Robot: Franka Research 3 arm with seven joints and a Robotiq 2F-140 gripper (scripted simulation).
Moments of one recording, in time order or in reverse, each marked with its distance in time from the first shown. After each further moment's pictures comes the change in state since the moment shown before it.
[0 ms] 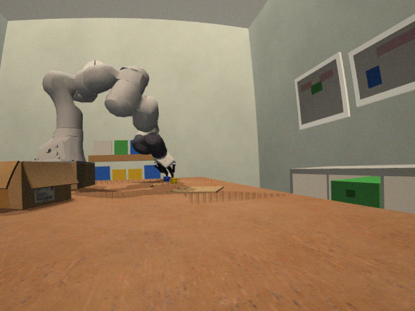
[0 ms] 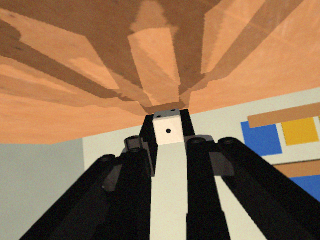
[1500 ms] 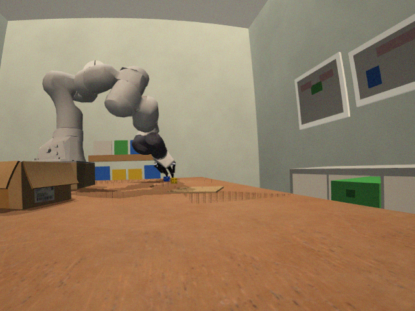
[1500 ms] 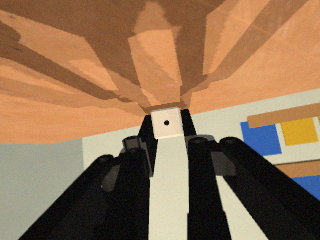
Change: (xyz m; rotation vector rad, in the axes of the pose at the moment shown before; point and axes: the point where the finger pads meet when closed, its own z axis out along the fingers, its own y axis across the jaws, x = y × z) arm 0.000 0.000 0.001 -0.001 -0.001 -0.004
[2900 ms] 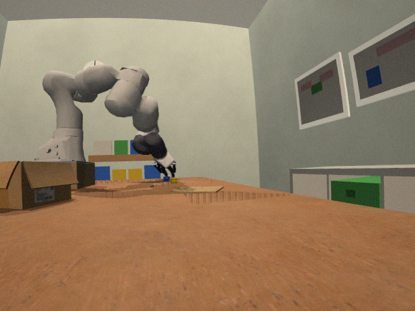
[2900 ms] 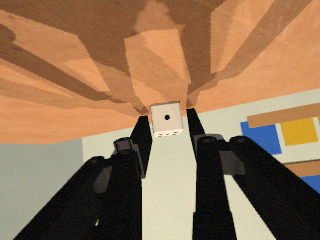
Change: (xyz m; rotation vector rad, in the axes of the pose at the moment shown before) arm 0.000 0.000 0.000 0.000 0.000 0.000
